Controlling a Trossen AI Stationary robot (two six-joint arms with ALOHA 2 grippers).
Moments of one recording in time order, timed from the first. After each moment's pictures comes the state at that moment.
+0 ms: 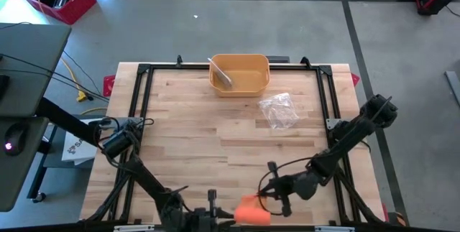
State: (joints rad) left arm -0.86 2.13 1.39 0.94 -0.92 0.22; right arm 0.76 1.59 0.85 0.27 0.43 0.24
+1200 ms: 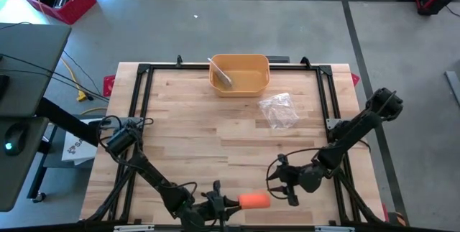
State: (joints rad) left arm -0.79 2.13 1.39 0.50 -0.95 -0.42; right arm 0.77 1.46 0.67 0.19 0.41 0.52
